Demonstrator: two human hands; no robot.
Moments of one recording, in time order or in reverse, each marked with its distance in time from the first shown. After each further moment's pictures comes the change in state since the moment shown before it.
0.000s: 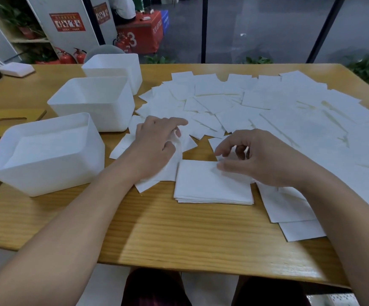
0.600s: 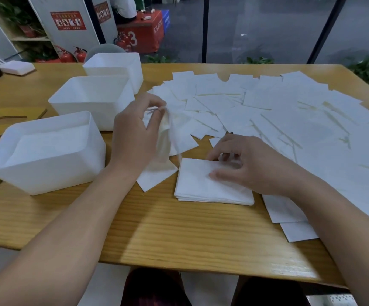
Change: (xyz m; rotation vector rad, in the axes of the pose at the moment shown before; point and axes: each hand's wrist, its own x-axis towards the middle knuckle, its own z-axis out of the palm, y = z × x) left_hand -0.002 0.005 -0.014 -0.112 0.614 0.080; right_hand 0.000 -0.010 0.018 -0.091 -0.042 -0.088
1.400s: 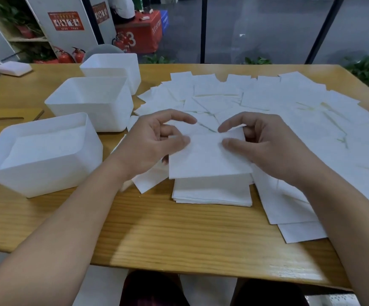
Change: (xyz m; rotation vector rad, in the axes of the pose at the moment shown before) left_hand -0.003 0.018 -0.010 -0.640 -0.643 -0.265; right_hand -0.004 -0.005 -0.029 0.298 0.227 0.089
